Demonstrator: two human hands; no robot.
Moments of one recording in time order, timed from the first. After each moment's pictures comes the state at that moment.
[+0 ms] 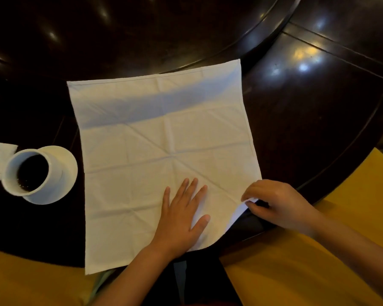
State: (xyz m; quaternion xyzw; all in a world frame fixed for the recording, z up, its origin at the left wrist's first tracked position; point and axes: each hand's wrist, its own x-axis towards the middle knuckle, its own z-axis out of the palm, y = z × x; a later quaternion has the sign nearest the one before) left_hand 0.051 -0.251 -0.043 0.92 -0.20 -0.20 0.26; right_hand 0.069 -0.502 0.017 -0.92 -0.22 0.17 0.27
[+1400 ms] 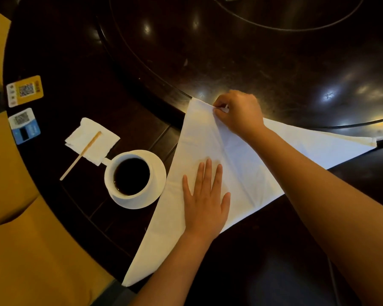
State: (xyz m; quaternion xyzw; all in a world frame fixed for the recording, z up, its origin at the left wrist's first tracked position) left_hand 0.162 -0.173 -0.074 0.99 0.07 -0.05 0.05; right_hand 0.367 -0.216 -0.002 -0.94 -0.26 0.00 0.22
